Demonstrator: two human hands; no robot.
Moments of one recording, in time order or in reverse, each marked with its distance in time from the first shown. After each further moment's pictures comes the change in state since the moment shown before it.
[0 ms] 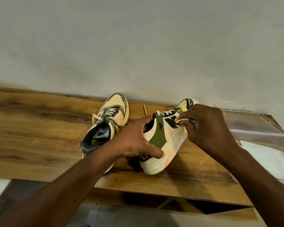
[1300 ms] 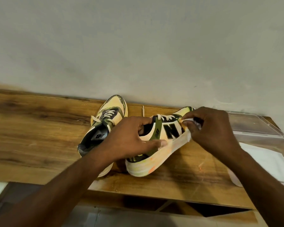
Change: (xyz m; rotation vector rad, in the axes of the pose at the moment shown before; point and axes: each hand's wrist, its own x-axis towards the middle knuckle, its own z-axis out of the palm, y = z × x) left_hand -0.015 0.022 -0.011 0.253 0.151 0.168; right_hand -0.001 0.010 -0.001 0.146 0.088 0.154
